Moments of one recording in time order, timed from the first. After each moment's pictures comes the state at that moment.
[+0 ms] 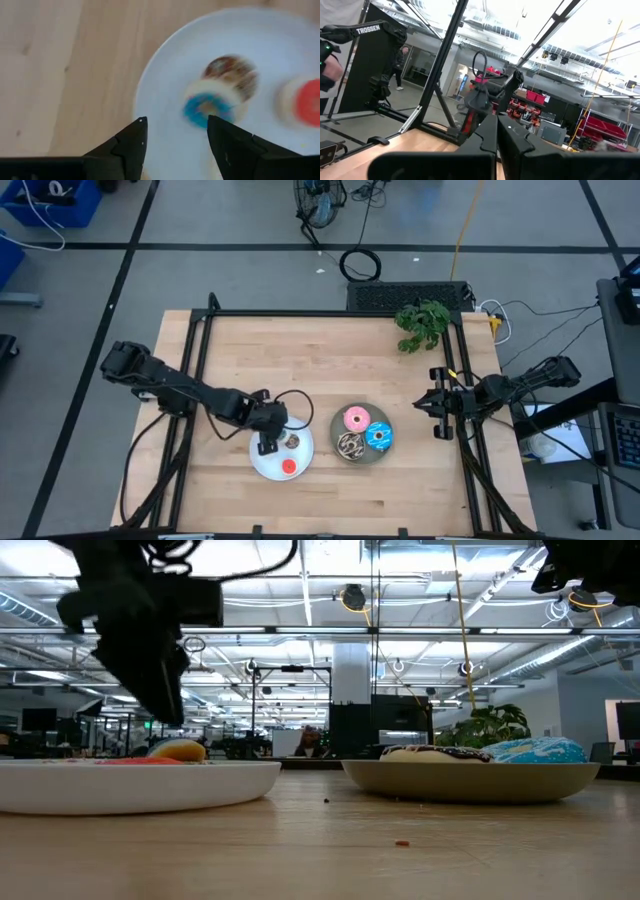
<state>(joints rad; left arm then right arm) -0.30 1.51 0.89 -0.57 -0.18 -0.46 0.33 0.21 0.02 0.55 0.11 -0.41</state>
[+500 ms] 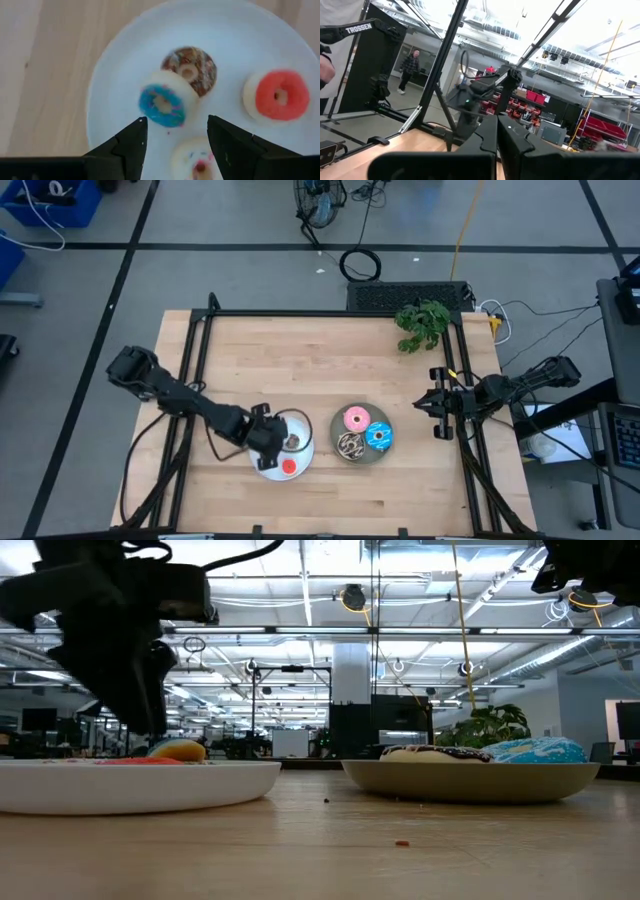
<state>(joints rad) -0.42 1.58 0.92 -0.54 -0.24 -0.57 0.33 0.21 0.02 0.55 0.11 -0.41</state>
